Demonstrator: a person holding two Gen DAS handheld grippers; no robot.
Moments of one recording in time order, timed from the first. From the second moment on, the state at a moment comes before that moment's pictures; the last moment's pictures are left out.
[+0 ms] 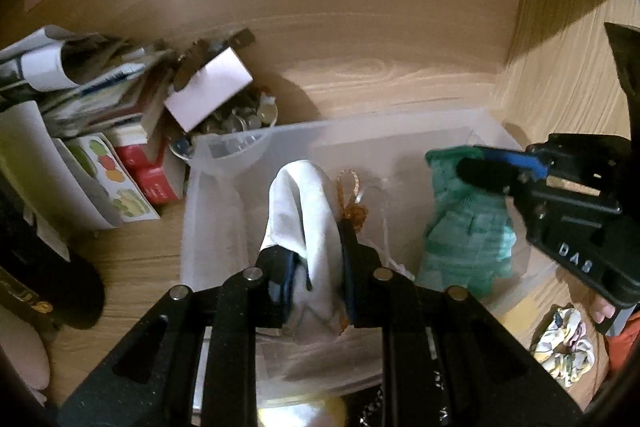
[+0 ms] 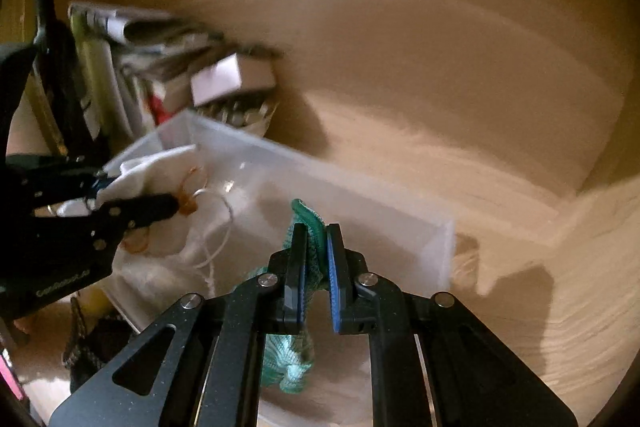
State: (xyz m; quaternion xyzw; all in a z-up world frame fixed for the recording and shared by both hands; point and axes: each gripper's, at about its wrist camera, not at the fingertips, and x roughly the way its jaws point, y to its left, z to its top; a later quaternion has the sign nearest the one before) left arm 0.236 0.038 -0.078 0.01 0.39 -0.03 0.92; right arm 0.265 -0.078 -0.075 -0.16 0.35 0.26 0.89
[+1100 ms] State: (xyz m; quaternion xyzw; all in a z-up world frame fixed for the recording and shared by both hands) left arm 0.128 0.051 -0.008 0.01 0.27 0.00 0.96; right arm 0.162 -0.128 -0.002 -0.11 0.22 0.23 0.94
